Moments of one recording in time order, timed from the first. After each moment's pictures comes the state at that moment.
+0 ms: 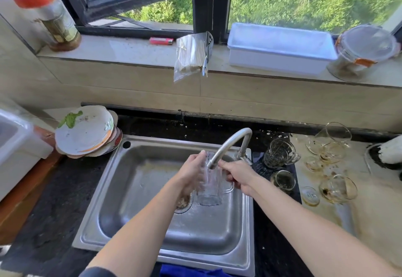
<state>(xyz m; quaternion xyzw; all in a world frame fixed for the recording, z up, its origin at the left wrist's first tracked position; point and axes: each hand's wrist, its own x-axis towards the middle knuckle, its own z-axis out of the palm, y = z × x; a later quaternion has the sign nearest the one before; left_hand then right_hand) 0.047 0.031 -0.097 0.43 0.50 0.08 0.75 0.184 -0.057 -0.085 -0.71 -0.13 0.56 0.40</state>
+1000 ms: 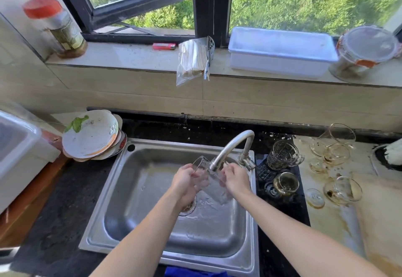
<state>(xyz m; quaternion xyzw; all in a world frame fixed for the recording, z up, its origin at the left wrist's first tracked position) 0.022 0.023 -0.105 0.23 0.53 0.20 0.79 0.156 -0.061 -0.106 -0.81 -0.23 0.39 0.38</state>
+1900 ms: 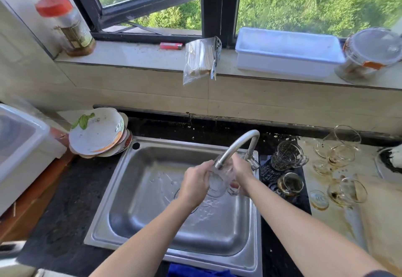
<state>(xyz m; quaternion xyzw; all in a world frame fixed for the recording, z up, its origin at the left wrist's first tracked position) 0.019 0.007 -0.099 0.80 0.44 0.18 0.38 0.163 -0.040 -0.085 -0.74 -0.06 0.51 0.44</state>
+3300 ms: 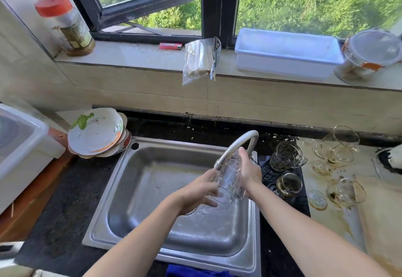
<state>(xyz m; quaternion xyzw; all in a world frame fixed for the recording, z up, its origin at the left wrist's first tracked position) 0.015 0.001 -0.071 0.53 0.34 -0.04 0.77 0.176 -0.053 -0.098 -0.79 -0.01 0.43 0.45</state>
